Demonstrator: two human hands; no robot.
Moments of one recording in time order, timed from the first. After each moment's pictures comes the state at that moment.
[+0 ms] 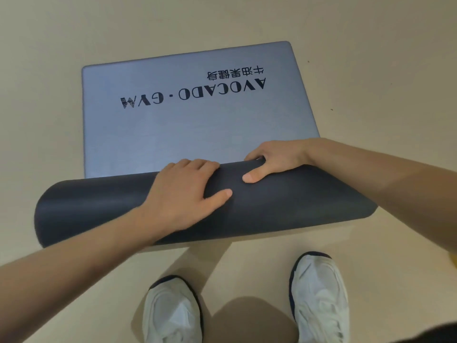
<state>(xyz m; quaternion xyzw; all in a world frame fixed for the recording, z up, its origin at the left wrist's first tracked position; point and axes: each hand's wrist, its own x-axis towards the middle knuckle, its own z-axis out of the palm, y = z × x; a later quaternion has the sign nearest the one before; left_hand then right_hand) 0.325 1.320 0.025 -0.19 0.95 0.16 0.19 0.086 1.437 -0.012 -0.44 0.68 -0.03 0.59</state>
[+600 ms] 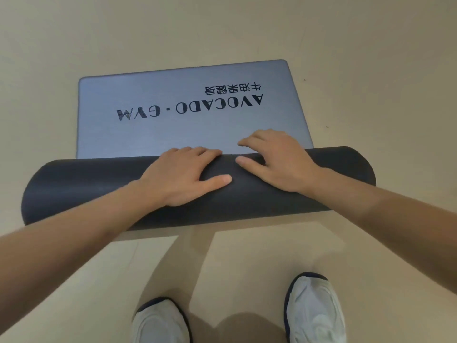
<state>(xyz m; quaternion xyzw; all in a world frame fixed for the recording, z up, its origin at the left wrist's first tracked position) 0.278 1.274 0.012 -0.12 0.96 0.16 0.19 0.097 1.443 -0.003 -0.57 0.80 -0.11 0.16</state>
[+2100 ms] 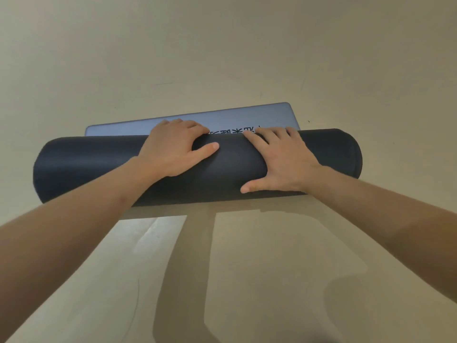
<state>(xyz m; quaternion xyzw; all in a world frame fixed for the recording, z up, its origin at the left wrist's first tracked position) 0.183 1.159 0.009 -0.16 0.98 0.07 0.07 0.019 1.373 -0.010 -0.57 0.81 0.07 0.08</state>
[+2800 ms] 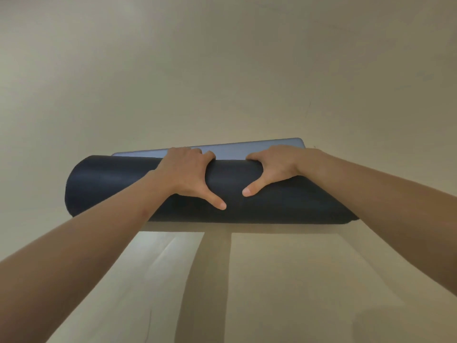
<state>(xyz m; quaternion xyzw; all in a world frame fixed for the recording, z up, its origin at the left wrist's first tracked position) 0.164 1.155 0.038 -0.16 0.96 0.01 0.21 -0.018 1.309 0.031 -0.51 0.78 0.07 0.37</state>
